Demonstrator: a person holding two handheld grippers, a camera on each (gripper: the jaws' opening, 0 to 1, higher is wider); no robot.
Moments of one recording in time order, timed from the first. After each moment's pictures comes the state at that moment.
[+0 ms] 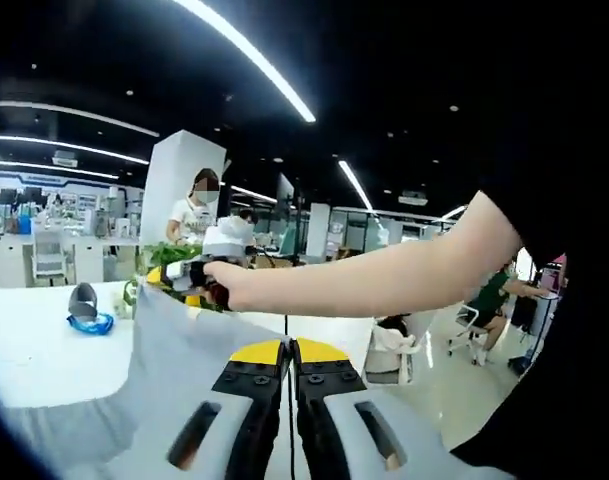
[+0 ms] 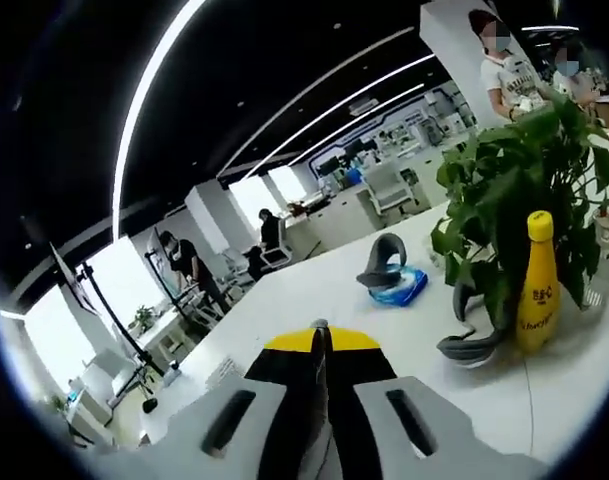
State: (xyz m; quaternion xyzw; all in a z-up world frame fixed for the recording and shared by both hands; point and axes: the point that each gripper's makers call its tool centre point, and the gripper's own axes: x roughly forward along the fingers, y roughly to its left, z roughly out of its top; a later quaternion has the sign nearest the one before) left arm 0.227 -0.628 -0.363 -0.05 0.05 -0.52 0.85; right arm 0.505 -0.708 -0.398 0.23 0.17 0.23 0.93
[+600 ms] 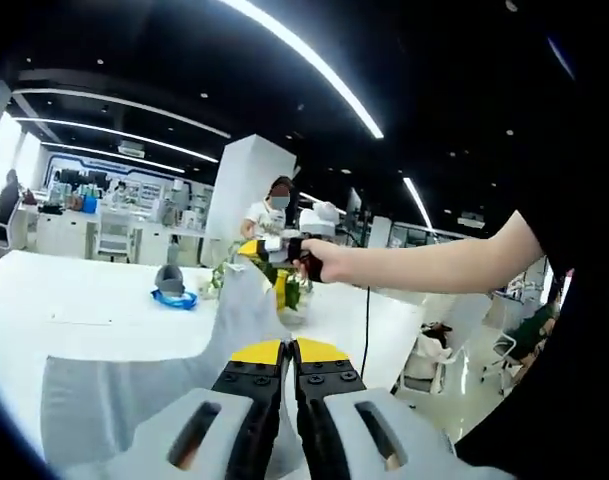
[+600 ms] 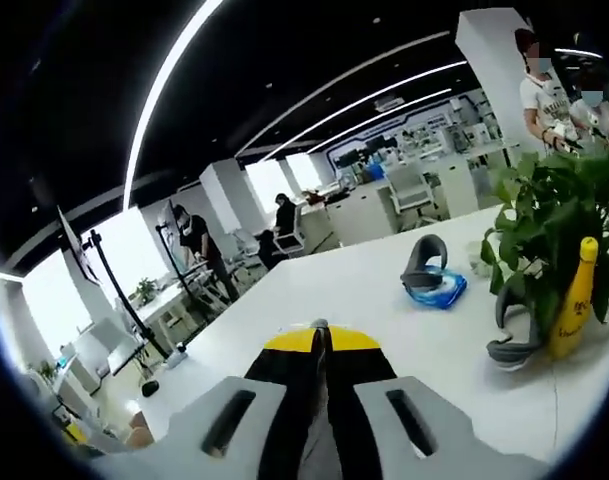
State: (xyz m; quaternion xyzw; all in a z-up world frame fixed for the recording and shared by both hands) left arm 0.236 -0.453 -0.375 -0.09 0.07 -0.40 0.91; right arm 0.489 -0.596 -0.364 0.15 0.17 0.27 0.93
